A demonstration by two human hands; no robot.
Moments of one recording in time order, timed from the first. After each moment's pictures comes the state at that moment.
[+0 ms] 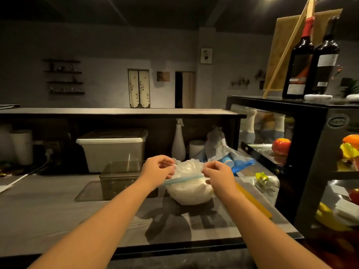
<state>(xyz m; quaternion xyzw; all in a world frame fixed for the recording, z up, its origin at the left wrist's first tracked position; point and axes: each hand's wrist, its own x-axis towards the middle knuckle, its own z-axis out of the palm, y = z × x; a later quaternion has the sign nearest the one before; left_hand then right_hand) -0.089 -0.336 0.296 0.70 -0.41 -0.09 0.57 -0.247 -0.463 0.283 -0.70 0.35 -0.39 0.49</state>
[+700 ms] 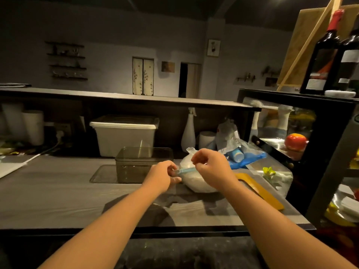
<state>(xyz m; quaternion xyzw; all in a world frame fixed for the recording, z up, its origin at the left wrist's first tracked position) -0.074 -0.296 0.252 0.80 -0.41 -0.10 0.42 -0.222 -0.394 0.298 -0.88 0.23 -0.31 0.26</state>
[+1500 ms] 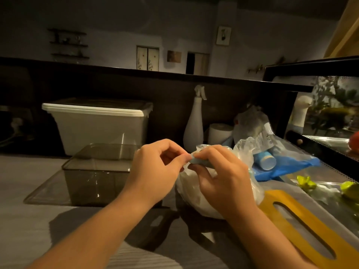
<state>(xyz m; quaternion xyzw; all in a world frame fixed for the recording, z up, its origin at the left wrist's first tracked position) -0.029 -0.381 0.241 0.67 -0.46 0.08 0.57 -0.134 -0.509 0.221 -0.85 0.02 -0.53 0.06</state>
